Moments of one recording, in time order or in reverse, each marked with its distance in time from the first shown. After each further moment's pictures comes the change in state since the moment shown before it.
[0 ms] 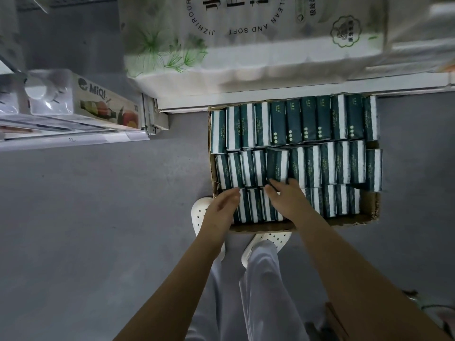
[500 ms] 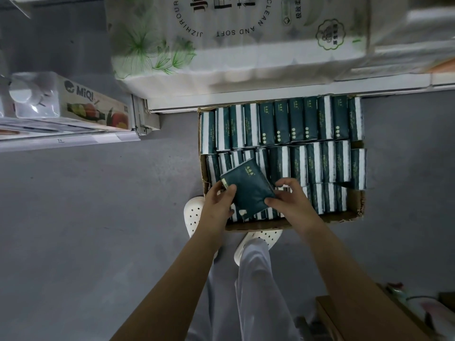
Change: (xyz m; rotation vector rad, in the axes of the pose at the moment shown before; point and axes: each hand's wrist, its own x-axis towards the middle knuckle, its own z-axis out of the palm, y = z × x) left_hand 0.008 0.010 0.024 -0.204 0.063 -0.105; right_hand -0.045 0.013 -0.022 0.851 -0.056 -0.046
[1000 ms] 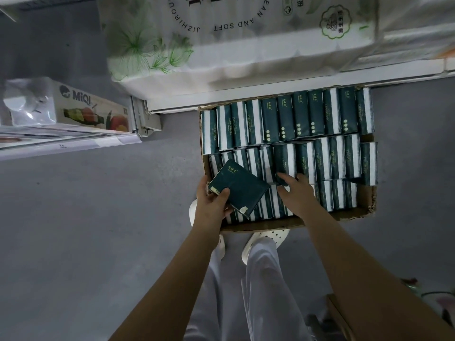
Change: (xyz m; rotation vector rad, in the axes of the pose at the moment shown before) left_hand 0.021 0.000 -0.017 -0.049 0.046 0.044; right_hand 0.061 0.020 -0.012 -0.840 0.177 0.055
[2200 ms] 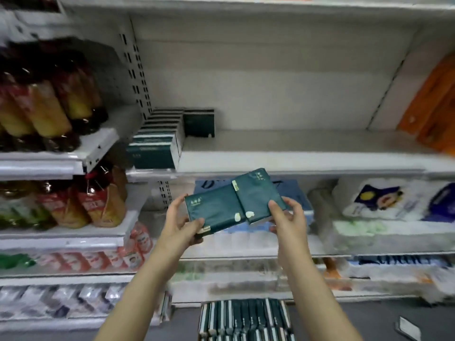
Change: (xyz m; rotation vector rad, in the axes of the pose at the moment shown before) left_hand -0.550 0.332 -0.016 0.003 -0.290 1.027; right_hand -0.558 -0.227 -0.350 1.230 0.485 -0.873
